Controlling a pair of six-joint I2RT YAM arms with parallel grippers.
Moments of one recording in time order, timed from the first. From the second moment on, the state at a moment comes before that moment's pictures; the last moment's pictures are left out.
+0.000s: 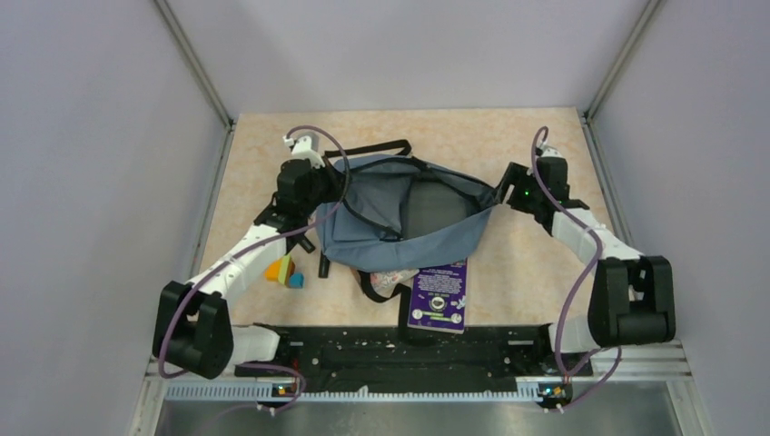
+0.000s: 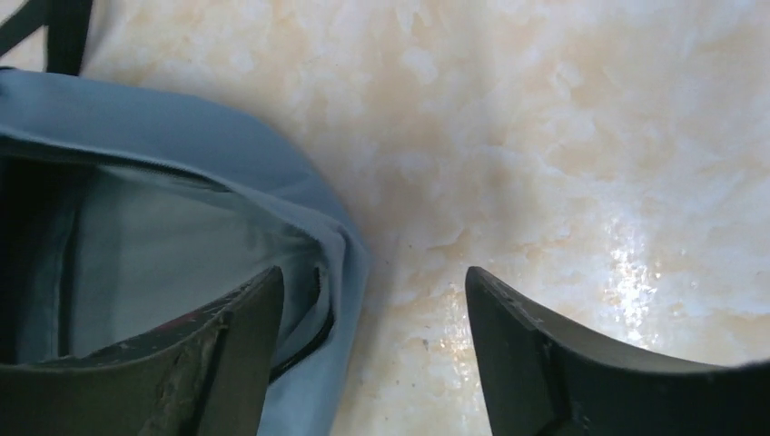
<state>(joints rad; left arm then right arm) -0.33 1.27 0.83 0.13 0.07 -0.52 0.07 1.43 0.83 -0.07 -0.08 0.39</state>
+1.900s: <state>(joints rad) -0.32 1.38 0.80 0.24 0.14 -0.42 0.85 1.55 0.23 1.03 -0.07 0.85</state>
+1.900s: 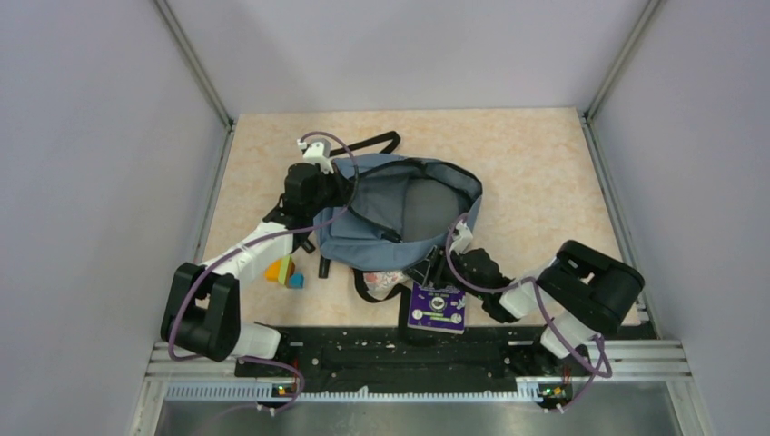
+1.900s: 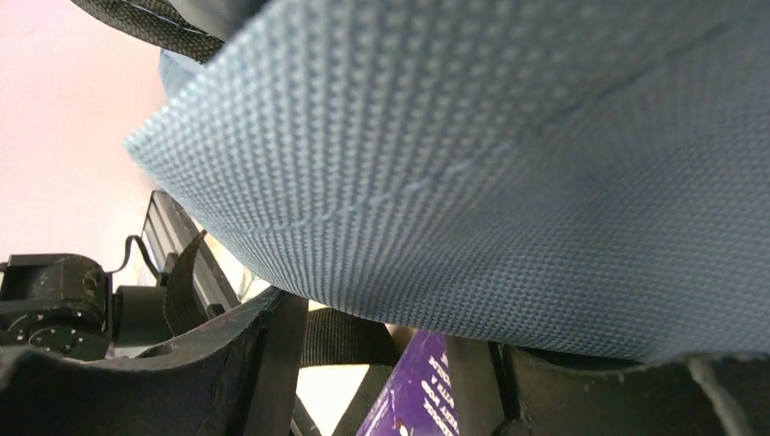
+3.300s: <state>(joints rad) -0.32 1.35 0.78 0.26 0.02 -0.42 0.88 0.71 0.67 -0.51 0.28 0.58</state>
